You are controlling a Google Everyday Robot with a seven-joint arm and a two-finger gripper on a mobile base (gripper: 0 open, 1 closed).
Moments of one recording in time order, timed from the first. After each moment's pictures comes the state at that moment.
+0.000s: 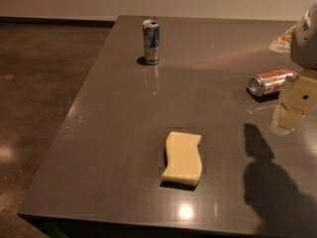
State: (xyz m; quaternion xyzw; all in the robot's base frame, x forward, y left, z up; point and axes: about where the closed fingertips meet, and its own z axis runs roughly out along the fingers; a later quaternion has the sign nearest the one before) arm 0.438 -0.216 0.978 -0.60 0.78 -0.04 0.16
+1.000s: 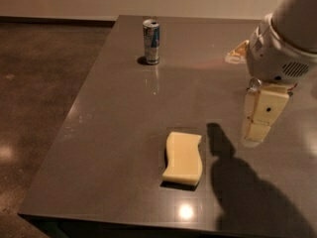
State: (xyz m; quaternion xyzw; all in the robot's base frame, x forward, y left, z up) arm 0.433 -0.153 0.957 -0.69 0.71 0.00 0.16
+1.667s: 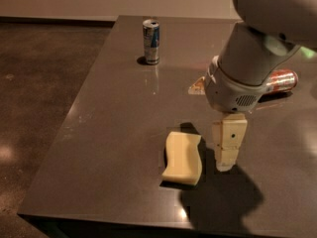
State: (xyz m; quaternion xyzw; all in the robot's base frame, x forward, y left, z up) arm 0.423 -0.102 0.893 -0.76 0.64 0.04 0.10
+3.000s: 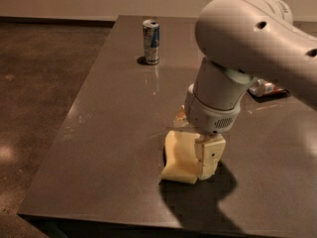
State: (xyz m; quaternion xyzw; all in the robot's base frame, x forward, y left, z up) arm 0.409 -0.078 0.839 -0.81 0.59 0.05 0.06
